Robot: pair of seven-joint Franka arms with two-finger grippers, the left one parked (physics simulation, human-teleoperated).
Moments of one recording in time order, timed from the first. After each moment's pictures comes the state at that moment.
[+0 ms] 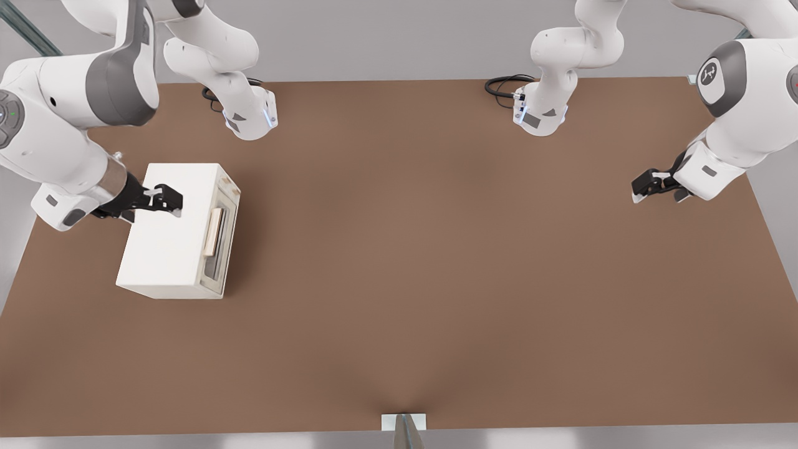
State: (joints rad) arm 0.14 0.19 -0.06 -1.27 0.01 1.40 -0.02
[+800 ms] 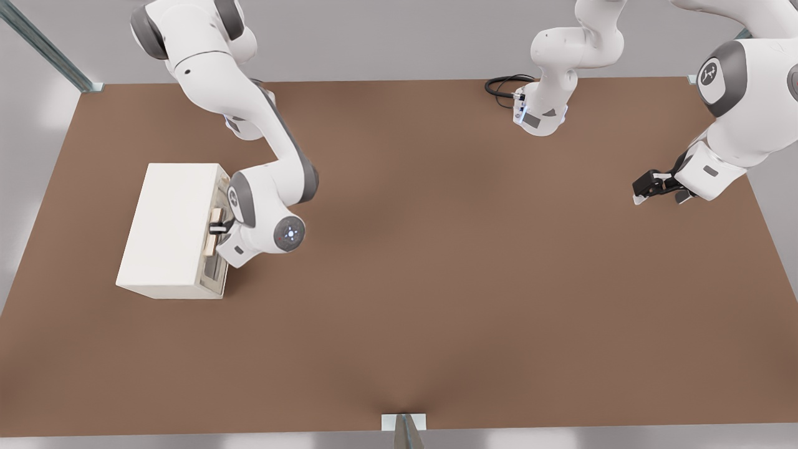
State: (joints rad) arm 0.51 0.42 -0.10 -1.61 -0.52 1.36 0.36
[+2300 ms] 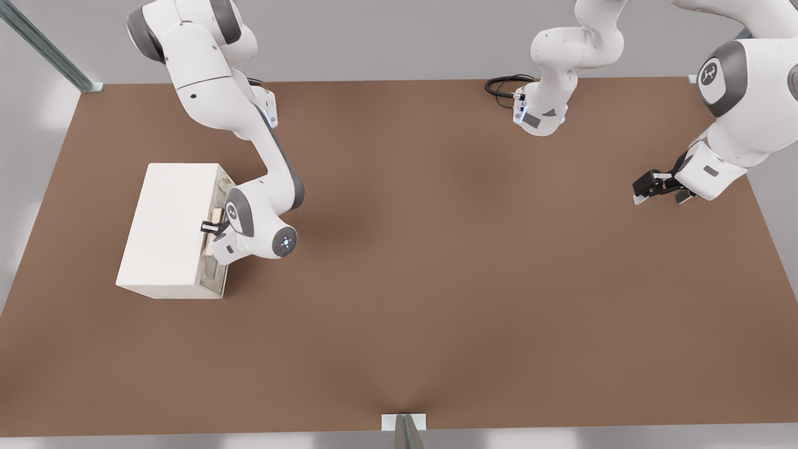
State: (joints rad) arm 0.49 0.43 -0.13 -1.85 -0.62 1.50 0.64
